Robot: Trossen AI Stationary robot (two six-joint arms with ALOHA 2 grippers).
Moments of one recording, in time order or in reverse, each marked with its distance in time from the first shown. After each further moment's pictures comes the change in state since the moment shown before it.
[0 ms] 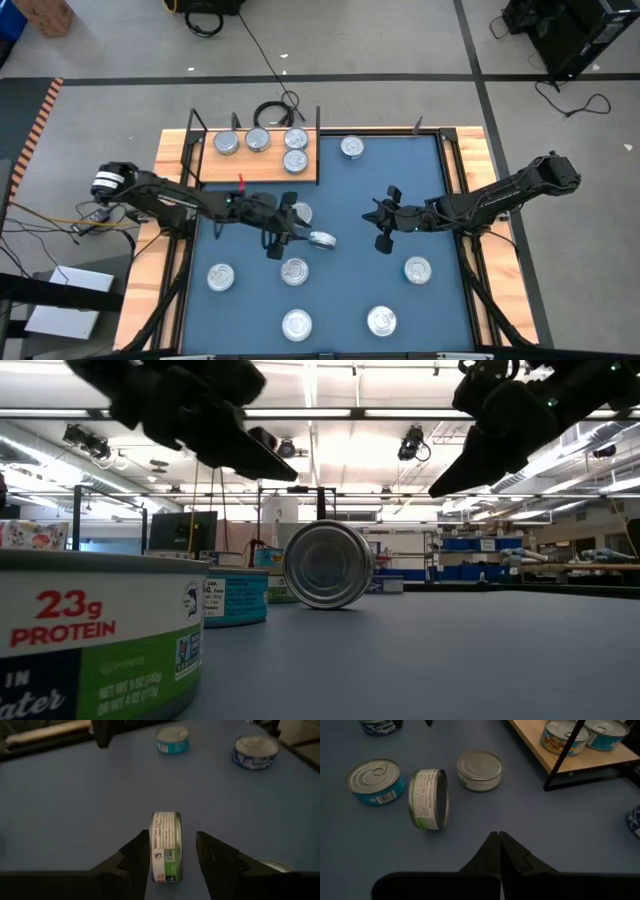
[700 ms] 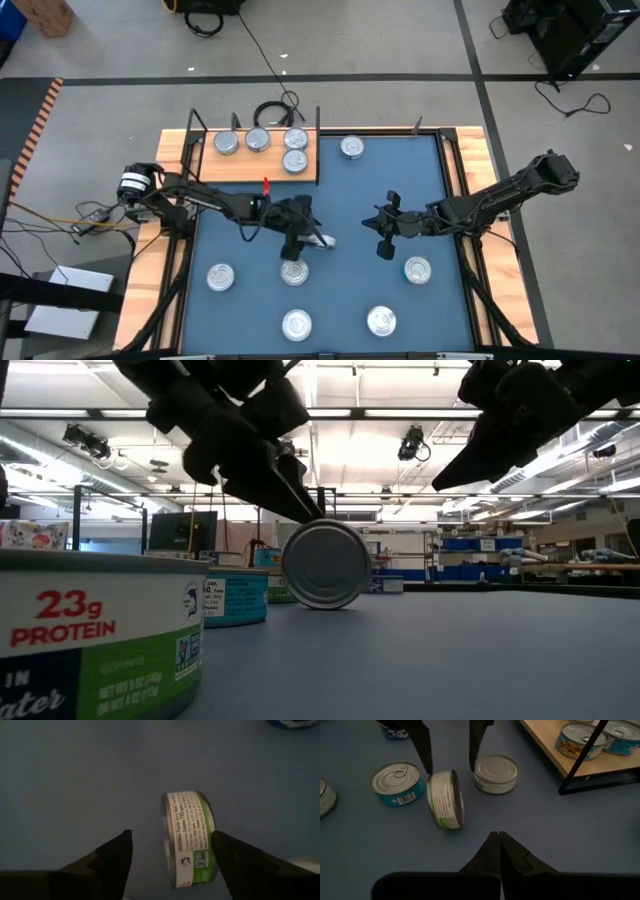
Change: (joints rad) left arm 0.000 0.218 0.184 -0.170 -0.050 0.012; right arm 0.053 0.001 0.000 0.022 0.000 0.017
